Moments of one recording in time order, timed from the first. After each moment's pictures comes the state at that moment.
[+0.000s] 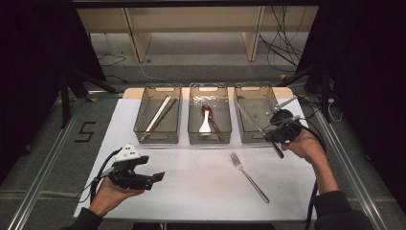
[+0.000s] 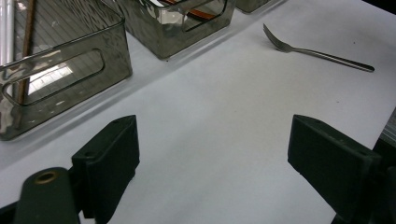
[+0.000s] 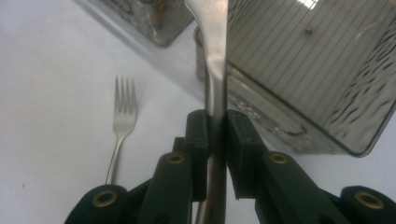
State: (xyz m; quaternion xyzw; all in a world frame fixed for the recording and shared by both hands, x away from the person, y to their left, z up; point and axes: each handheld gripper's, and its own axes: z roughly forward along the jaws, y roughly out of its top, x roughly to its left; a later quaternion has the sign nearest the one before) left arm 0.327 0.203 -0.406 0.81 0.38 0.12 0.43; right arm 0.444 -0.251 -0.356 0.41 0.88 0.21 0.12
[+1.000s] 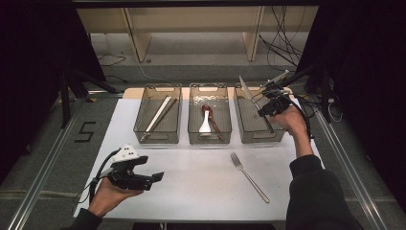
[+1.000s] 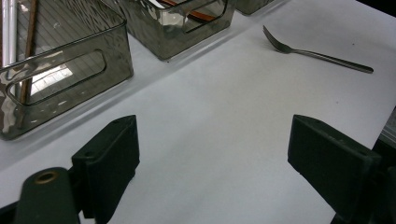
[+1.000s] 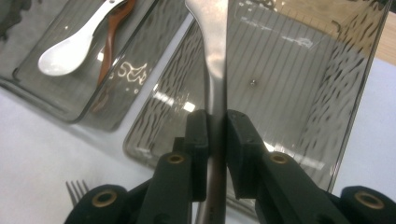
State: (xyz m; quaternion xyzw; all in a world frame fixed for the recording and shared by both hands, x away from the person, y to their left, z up) left arm 0.325 0.203 -0.406 0.81 0.38 0.12 0.43; right arm 0.525 -0.236 -0.344 0.50 0.83 0.21 0.14
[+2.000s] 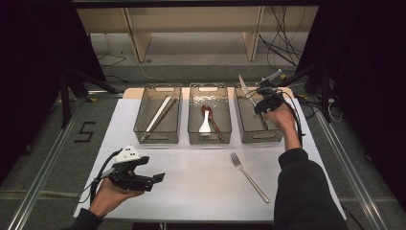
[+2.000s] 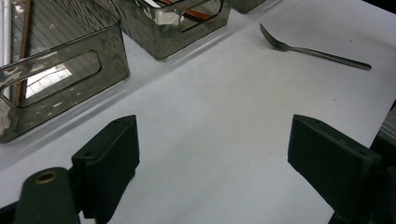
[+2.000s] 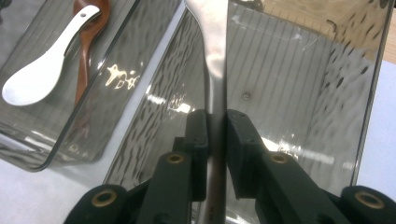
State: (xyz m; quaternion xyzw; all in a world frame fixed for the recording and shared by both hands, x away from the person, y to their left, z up) left arm 0.325 0.200 -0.406 0.82 0.37 0.12 0.42; right arm 0.549 -0.226 -0.361 0.53 0.81 0.20 0.14
